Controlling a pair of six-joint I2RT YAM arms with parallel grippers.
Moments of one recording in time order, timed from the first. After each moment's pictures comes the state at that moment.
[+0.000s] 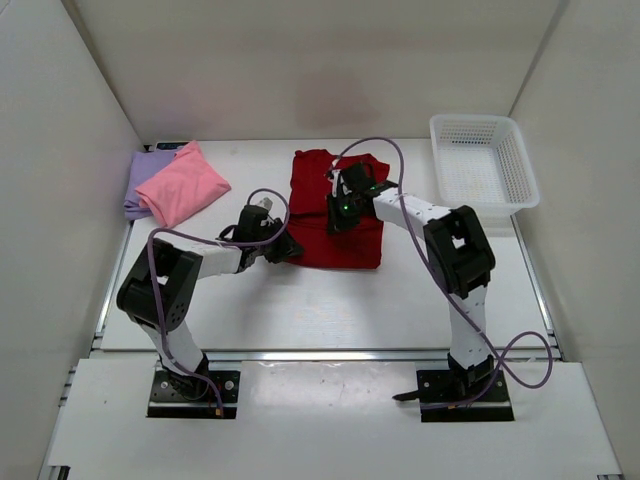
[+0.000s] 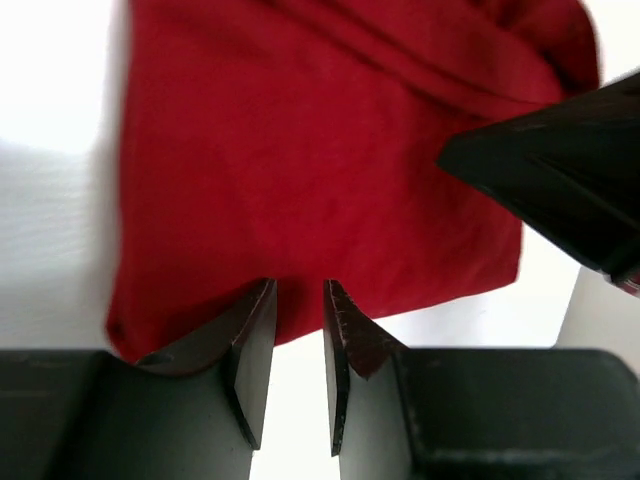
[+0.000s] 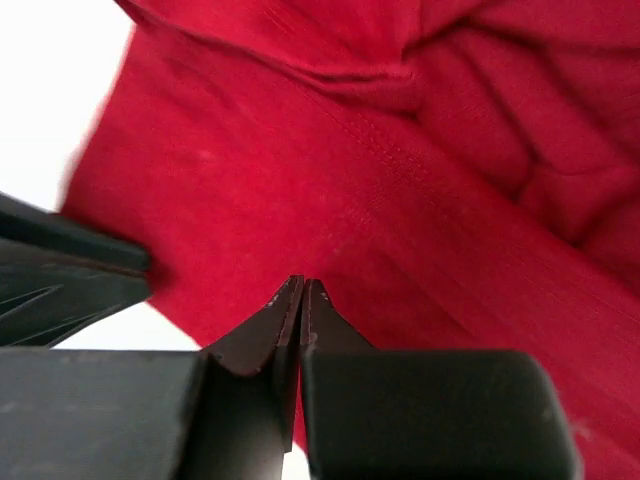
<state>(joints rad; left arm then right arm) -0.41 1.71 0.80 0.21 0.27 -0.84 0.50 2.06 1.55 -0.41 -0.34 0.22</state>
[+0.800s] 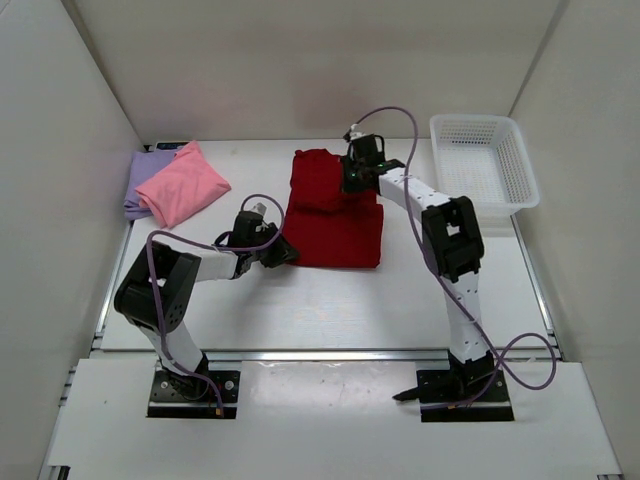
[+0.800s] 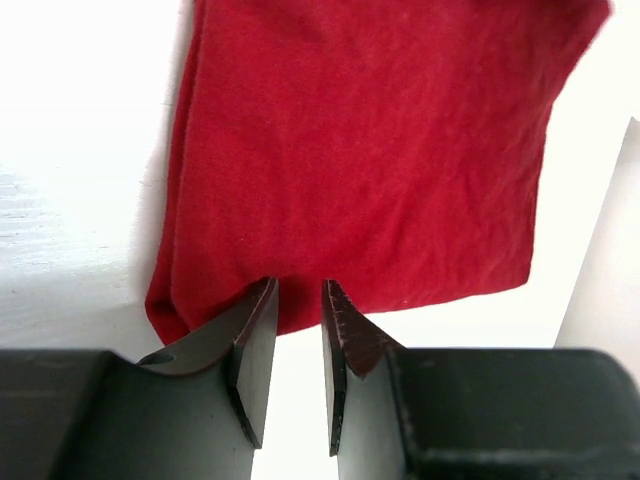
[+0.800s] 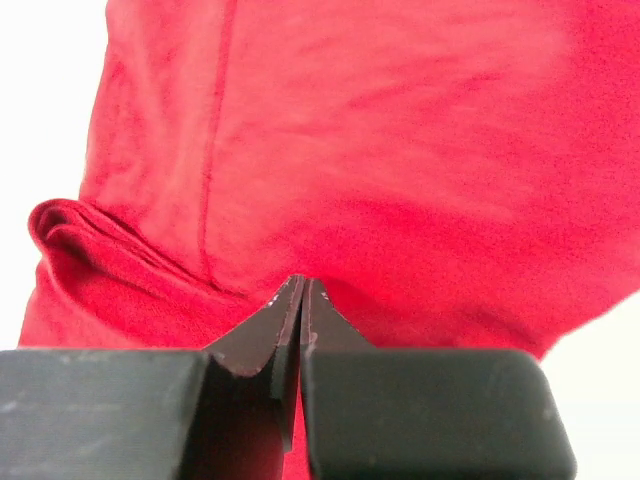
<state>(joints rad) -0.39 1.70 0.71 0.27 0.27 -0.86 0.42 2.28 1.87 -0.34 -0.12 0.24</state>
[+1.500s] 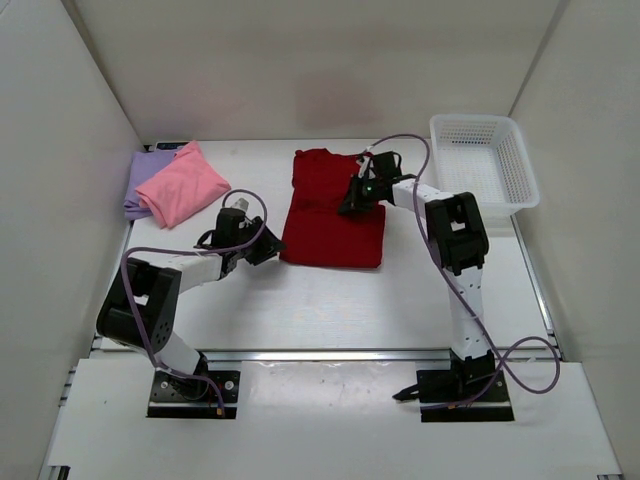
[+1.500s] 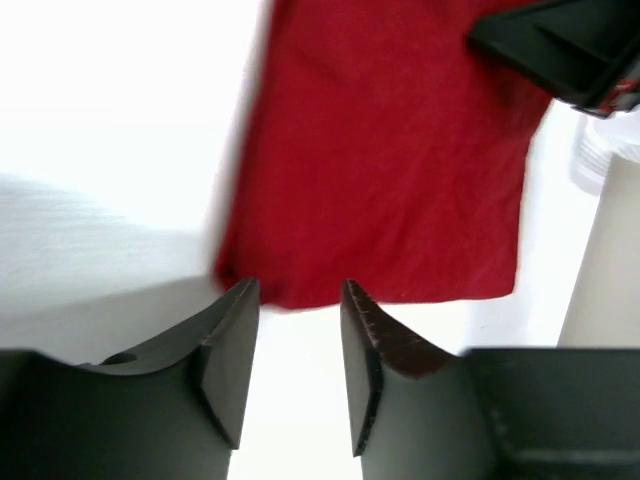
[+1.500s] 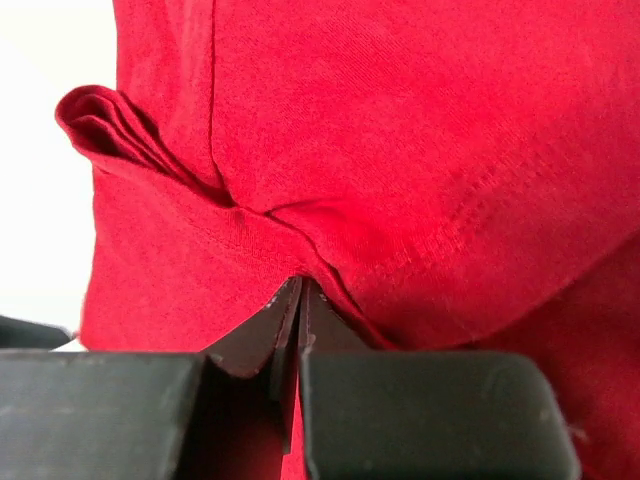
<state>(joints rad) -0.30 1.56 0.69 0.19 0.26 -0.82 0.33 2.31 1.70 -0.22 -0.54 0.37</state>
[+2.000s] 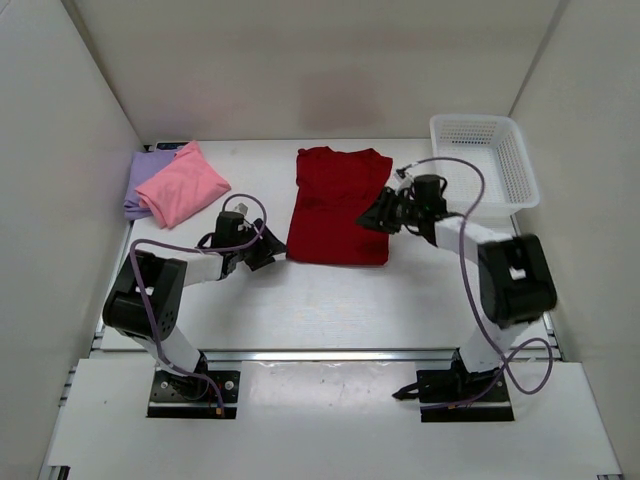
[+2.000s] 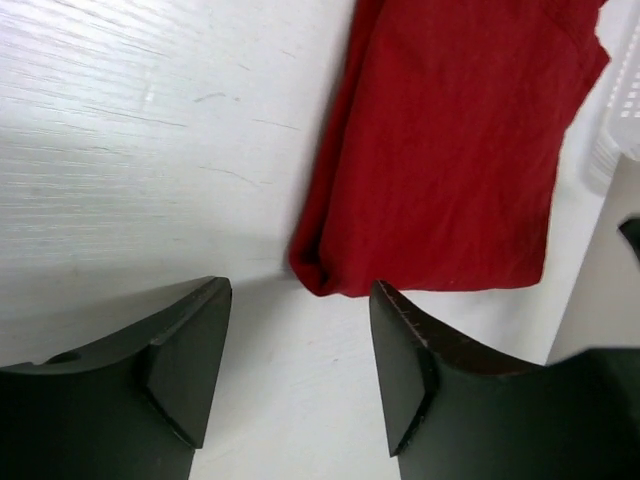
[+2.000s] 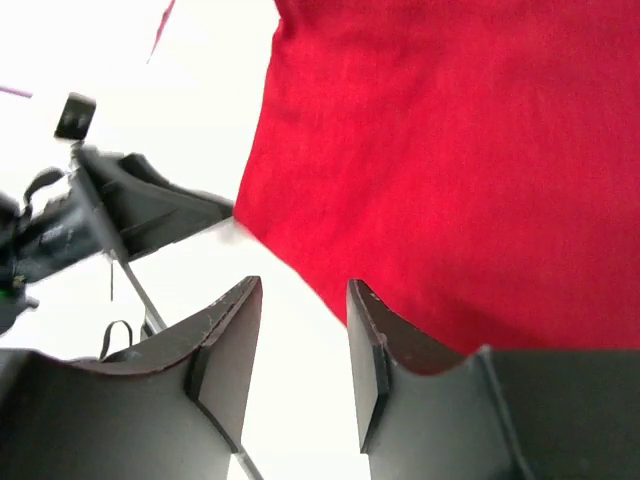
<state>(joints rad) -0.27 1.63 0.66 0.22 0.30 -0.83 0.23 1.77 1.03 0.13 -0.68 0.62</state>
